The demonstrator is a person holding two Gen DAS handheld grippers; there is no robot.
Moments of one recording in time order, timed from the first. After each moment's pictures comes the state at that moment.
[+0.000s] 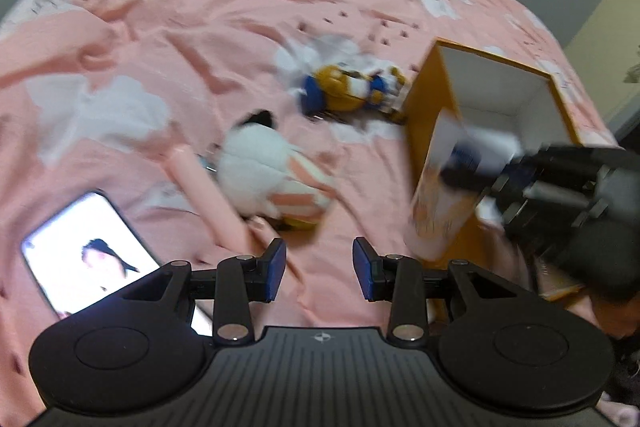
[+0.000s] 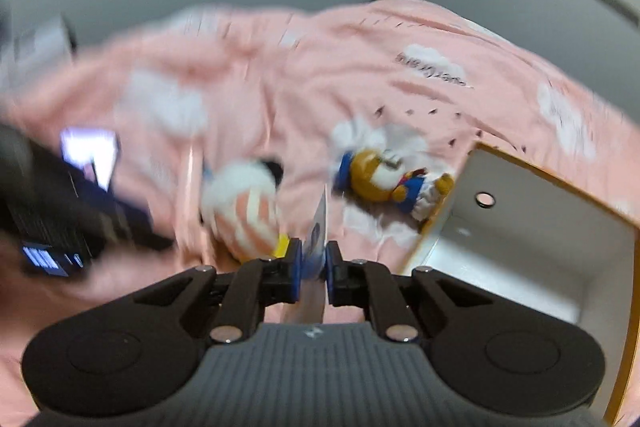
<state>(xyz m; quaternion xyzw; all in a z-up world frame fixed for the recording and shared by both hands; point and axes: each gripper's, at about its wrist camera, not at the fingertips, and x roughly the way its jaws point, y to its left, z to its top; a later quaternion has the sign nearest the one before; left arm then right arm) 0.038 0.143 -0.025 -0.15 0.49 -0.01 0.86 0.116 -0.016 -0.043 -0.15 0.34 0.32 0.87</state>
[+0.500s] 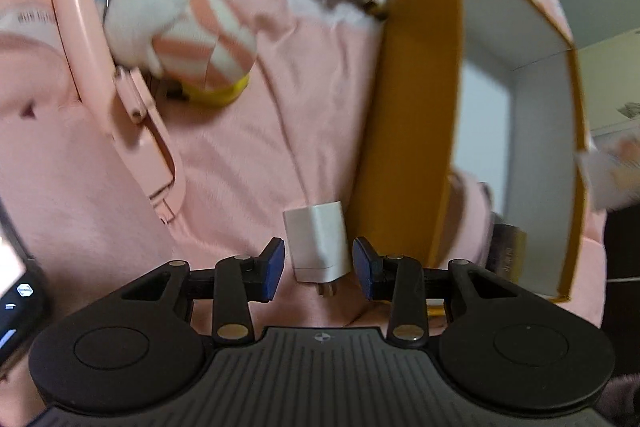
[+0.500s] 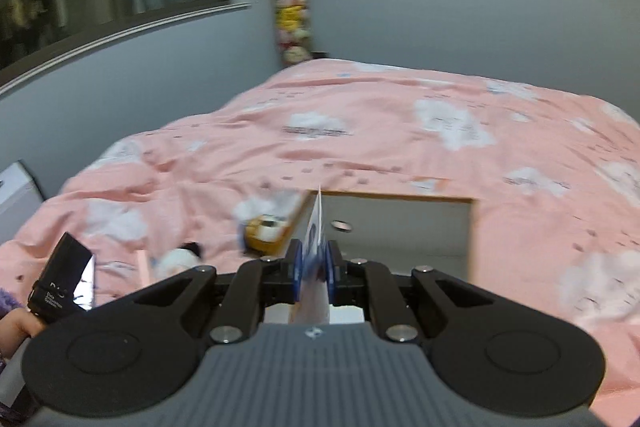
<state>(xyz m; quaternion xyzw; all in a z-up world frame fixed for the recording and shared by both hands) 0.071 0.097 -0.105 -0.30 0.60 -0.02 0.75 0.094 -0.156 0.035 -0.03 0.28 0.22 0.93</state>
